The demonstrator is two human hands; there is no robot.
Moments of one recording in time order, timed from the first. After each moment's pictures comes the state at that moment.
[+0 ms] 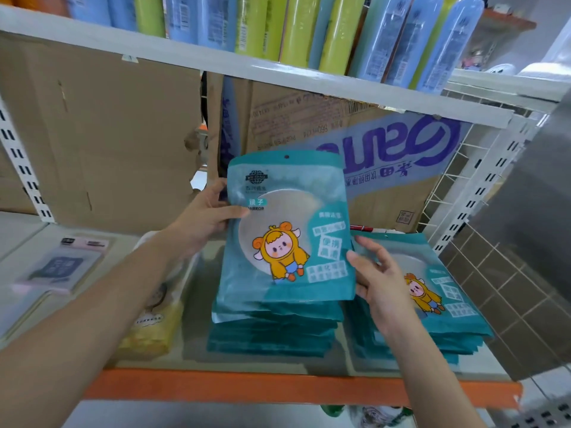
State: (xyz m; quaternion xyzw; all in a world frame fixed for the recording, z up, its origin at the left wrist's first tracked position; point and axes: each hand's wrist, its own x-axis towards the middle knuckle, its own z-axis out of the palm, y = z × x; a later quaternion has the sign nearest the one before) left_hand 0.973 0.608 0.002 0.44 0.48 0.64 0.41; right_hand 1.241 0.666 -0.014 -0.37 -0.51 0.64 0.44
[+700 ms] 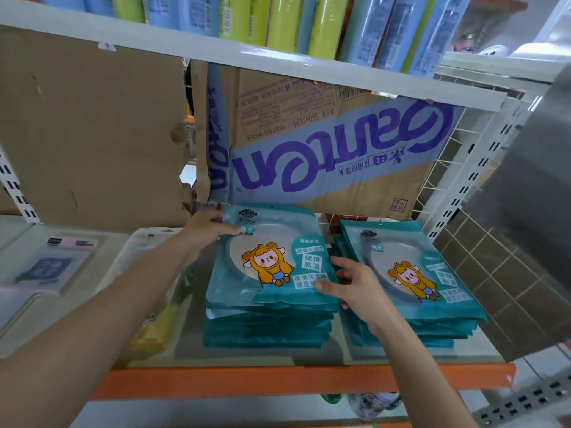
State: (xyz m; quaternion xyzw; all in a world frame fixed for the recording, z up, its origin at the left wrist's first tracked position) left_hand 0.975 0.631 -0.030 0.35 0.70 0.50 0.39; right_hand 1.237 0.653 -0.022 -0.43 -0.69 0.52 0.25
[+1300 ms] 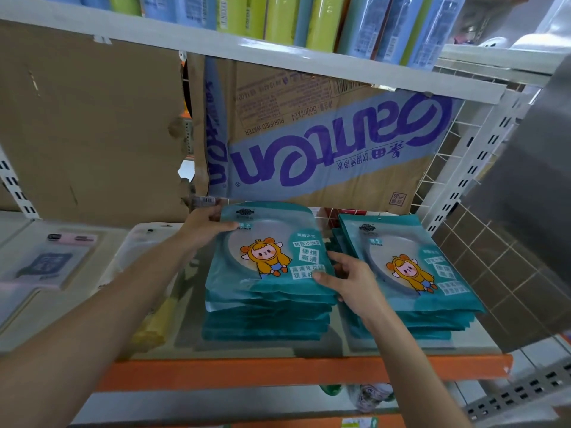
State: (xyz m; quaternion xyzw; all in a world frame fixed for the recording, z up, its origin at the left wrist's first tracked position) left_hand 0.972 0.628 -0.039 0.38 0.70 0.50 0.36; right_hand 1.236 0.656 -0.035 -0.42 -0.70 0.50 0.29
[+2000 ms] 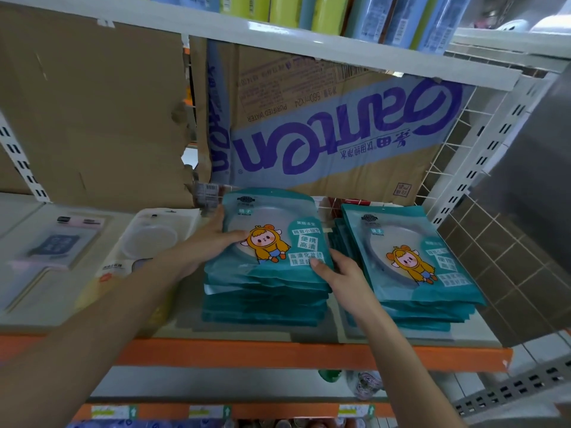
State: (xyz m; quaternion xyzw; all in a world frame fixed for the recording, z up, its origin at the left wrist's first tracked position) left_hand 1.009 0.598 -0.044 0.41 0.66 0.48 0.42; right_hand 1.237 0.656 -0.056 -0.42 -0.70 0.52 0.26
